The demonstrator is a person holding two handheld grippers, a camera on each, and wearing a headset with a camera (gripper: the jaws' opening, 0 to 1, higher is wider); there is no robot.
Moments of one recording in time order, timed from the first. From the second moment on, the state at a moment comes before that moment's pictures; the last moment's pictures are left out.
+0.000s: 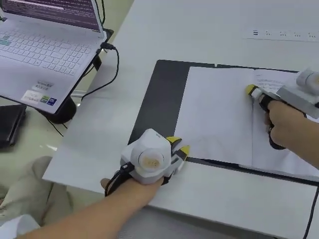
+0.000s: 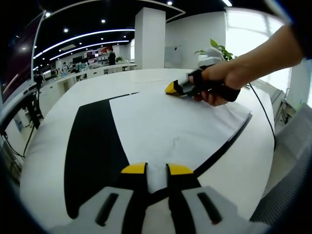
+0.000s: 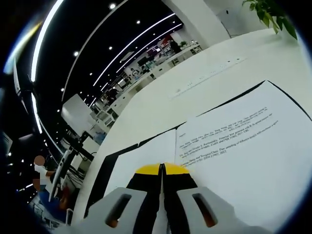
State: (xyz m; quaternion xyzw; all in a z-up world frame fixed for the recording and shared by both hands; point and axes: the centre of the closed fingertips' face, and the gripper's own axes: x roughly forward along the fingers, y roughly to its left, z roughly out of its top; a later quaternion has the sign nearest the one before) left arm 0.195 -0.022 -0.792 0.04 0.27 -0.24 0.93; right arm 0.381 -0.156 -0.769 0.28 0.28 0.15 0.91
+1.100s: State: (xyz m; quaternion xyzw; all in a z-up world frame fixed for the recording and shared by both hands) left arm 0.197 -0.025 -0.791 0.04 0.26 -0.24 0.93; right arm 0.427 -0.168 -0.780 0.28 0.25 0.17 0.91
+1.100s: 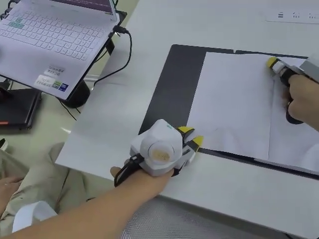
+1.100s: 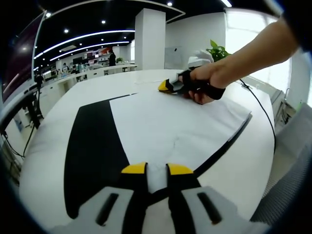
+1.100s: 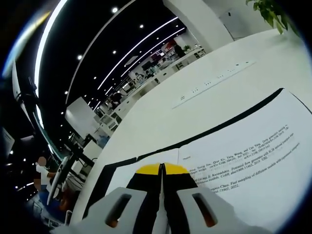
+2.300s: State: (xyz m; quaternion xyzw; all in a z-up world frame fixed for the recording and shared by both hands) left arm 0.198 -0.024 -0.794 0.04 0.27 -0.24 0.93; right arm 0.291 -0.158 -0.761 0.34 0.30 0.19 0.87
